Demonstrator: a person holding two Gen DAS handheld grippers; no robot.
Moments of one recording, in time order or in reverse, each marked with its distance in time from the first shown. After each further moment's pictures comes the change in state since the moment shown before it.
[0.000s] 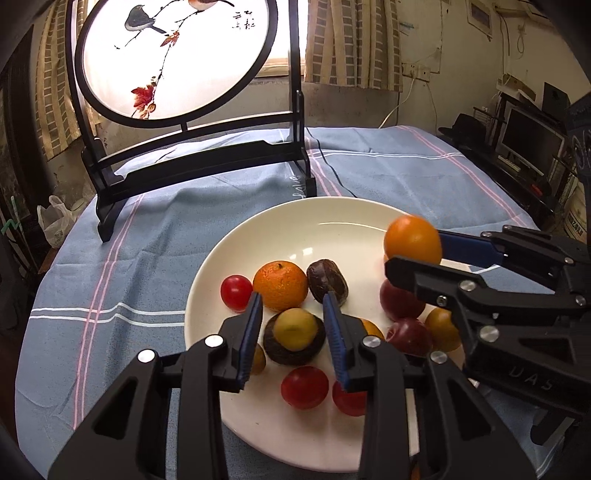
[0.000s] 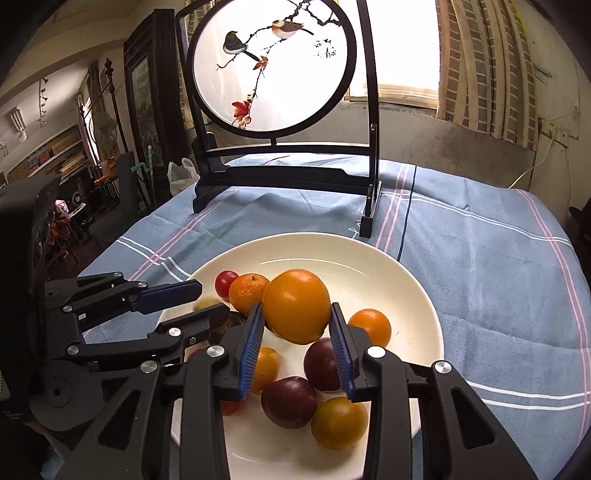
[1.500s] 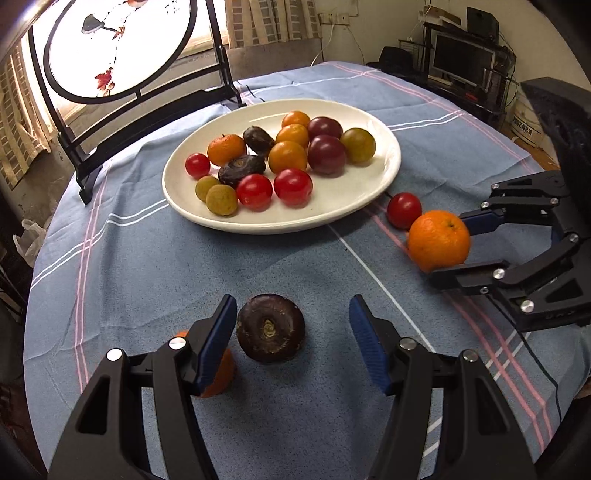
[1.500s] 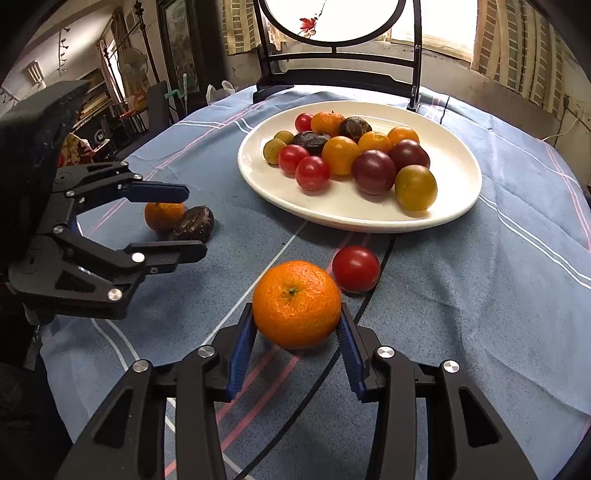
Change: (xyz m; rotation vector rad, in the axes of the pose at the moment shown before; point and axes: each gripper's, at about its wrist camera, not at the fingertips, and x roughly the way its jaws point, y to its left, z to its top) left arm -0.068 -0.005 -0.119 0.266 0.151 -0.136; right arm -0.068 0.051 -0.129 -0.118 0.255 0.095
